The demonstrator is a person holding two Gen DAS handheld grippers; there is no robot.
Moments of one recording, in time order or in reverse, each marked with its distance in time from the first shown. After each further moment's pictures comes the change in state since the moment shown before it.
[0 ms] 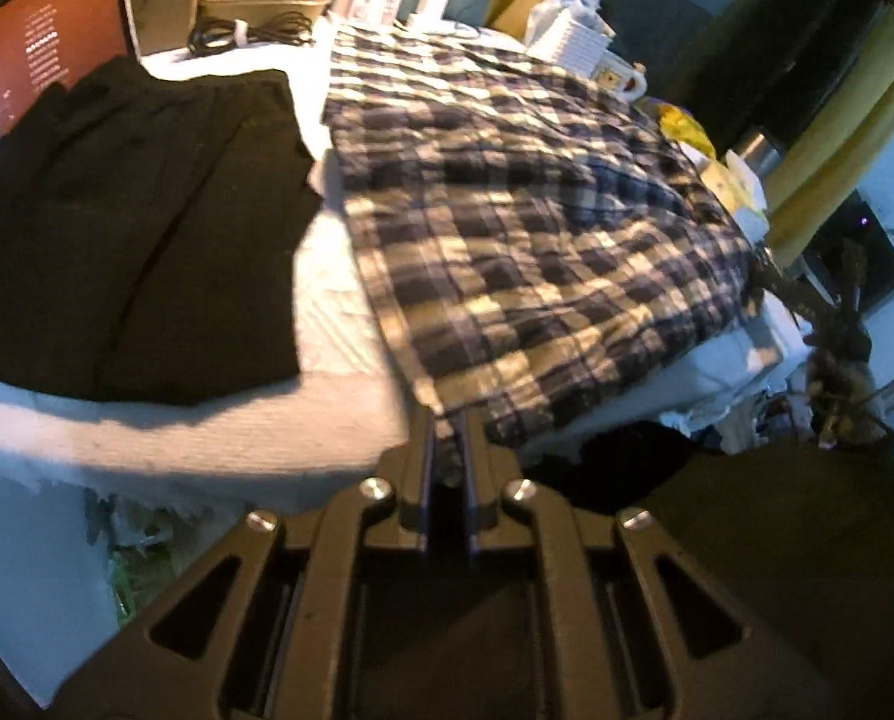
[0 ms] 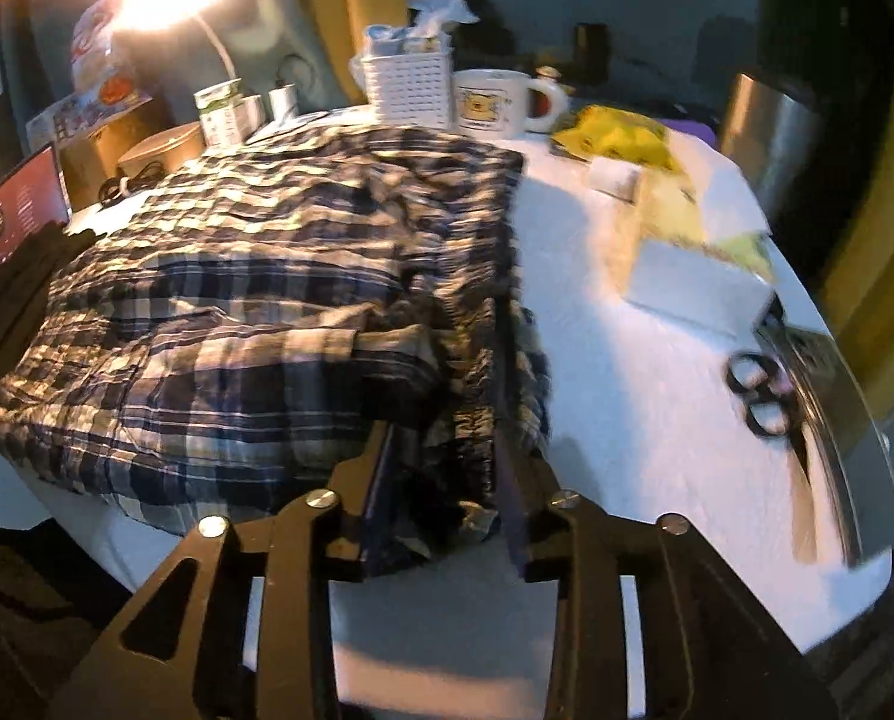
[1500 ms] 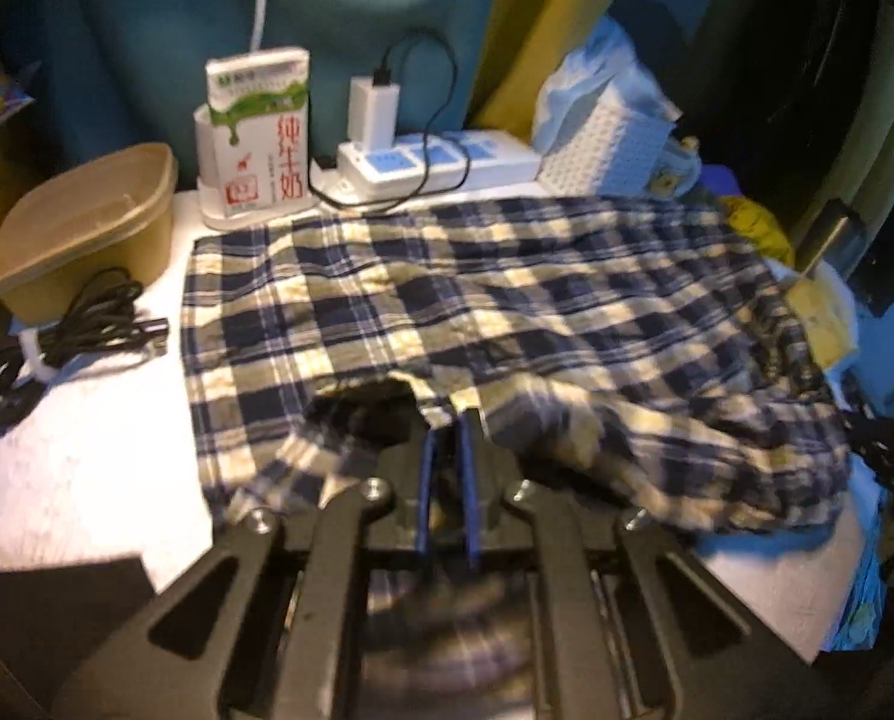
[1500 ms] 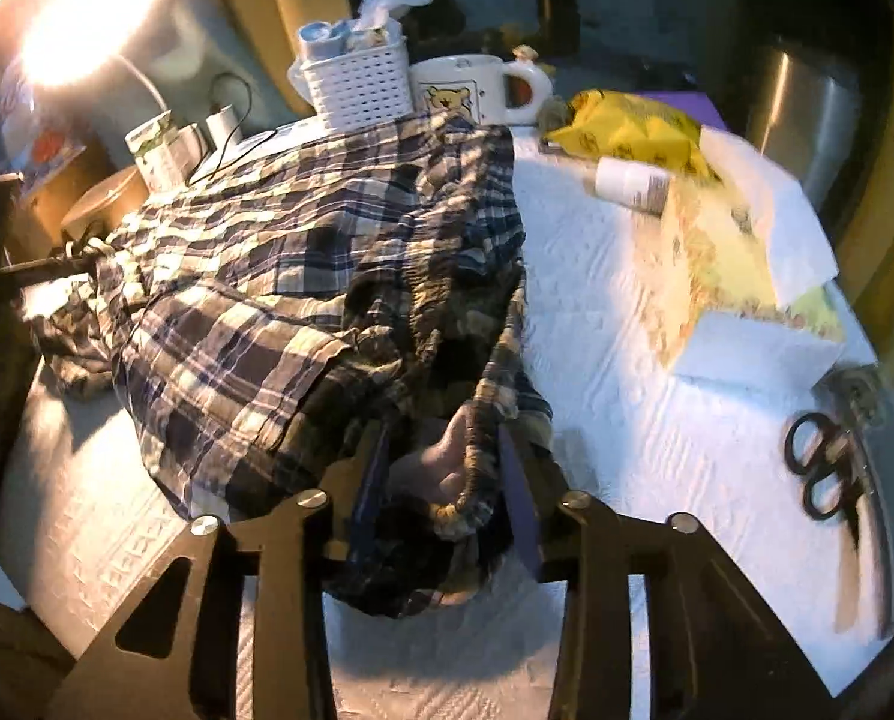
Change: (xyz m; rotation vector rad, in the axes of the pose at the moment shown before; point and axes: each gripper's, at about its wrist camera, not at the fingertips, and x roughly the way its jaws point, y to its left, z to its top) left arm 0.150 -0.013 0.263 0.211 -0.122 0.004; right arm 0.048 0.017 0.074 0.102 0.011 -0.036
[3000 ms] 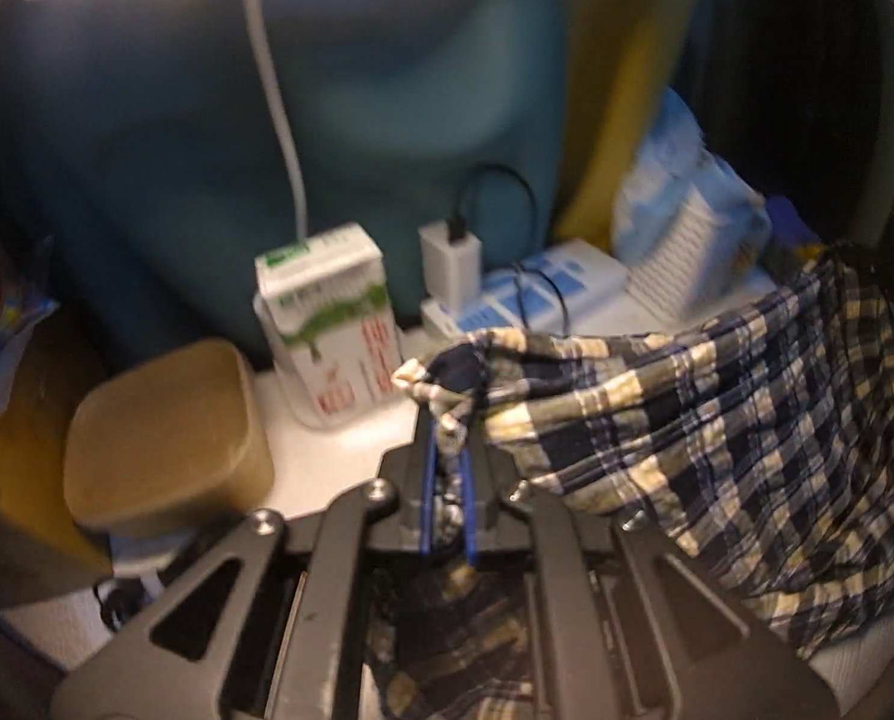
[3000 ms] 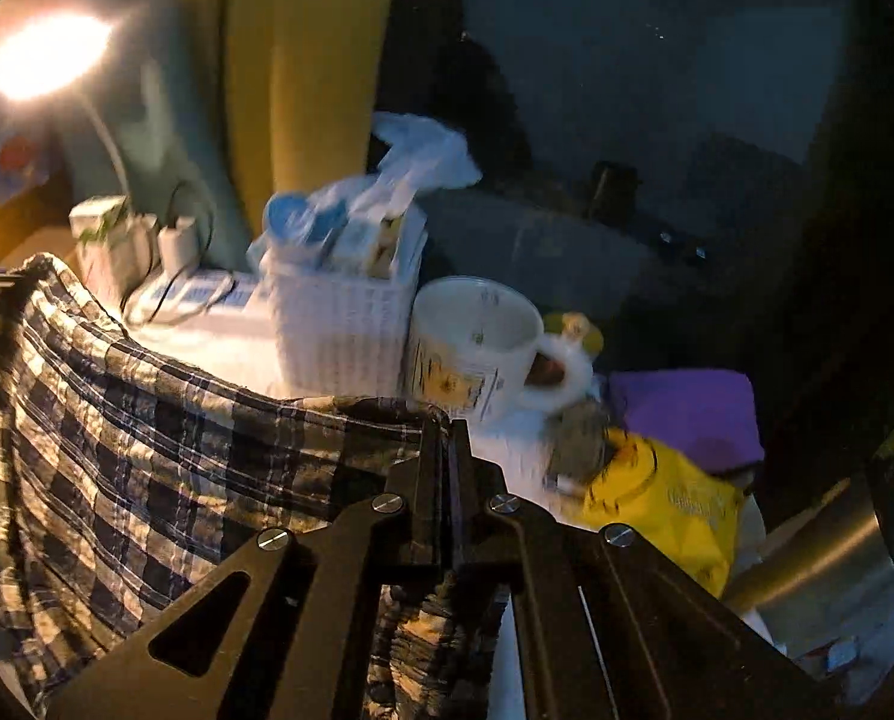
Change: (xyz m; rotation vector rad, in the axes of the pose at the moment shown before) left arm 0.014 0.038 0.096 0.148 -0.132 0.180; right arm 0.081 0.021 0.193 -0.242 -0.216 -0.091
